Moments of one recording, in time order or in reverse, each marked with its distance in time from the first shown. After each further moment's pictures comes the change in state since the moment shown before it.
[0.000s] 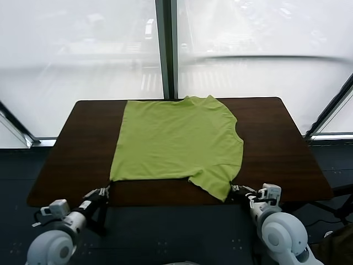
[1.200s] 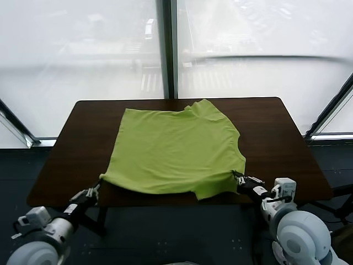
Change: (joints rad) left arm 0.028 0.020 -0.070 -0.105 -0.136 -0.017 -0.032; right arm 0.391 -0.022 -0.065 -0.231 0.089 0.000 -0.006
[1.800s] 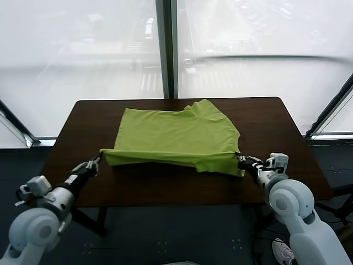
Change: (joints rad) left arm -0.267 0.097 0.050 0.088 -0.075 0.023 -0.049; right arm 0.068 0.049 -0.029 -0.122 -0.052 0.000 -0.048
